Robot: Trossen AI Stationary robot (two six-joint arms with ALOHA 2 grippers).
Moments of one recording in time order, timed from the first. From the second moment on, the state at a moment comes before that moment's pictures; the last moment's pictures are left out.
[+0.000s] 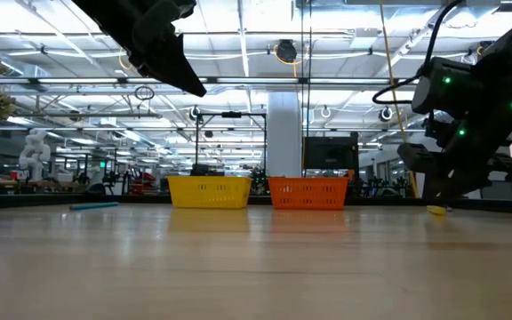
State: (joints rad) left arm -0.20 1.35 0.88 -0.26 -0.52 -0.22; right arm -0.10 1.16 0.29 -0.41 0.73 1.28
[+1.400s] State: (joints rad) left arm -0.20 1.35 0.88 -0.26 -0.52 -0.25; right arm -0.13 1.38 0.29 -0.27 0.78 1.39
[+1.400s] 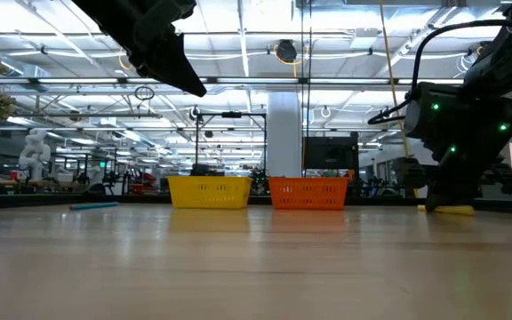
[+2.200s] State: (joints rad) left arm -0.20 1.32 0.88 -0.32 -0.52 -0.24; right arm -0.04 1.25 0.29 0.01 0.79 1.04
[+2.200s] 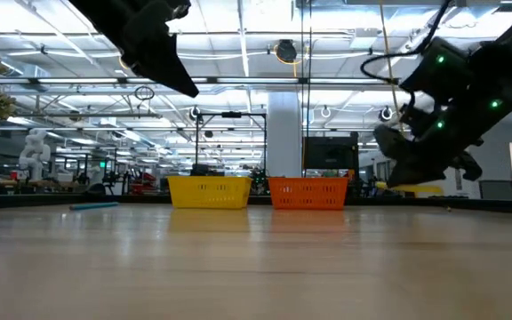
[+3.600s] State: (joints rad) left arm -0.02 1.14 0.28 0.91 -0.12 -0.08; right arm 0.04 1.70 0.63 1.23 0.26 0.24
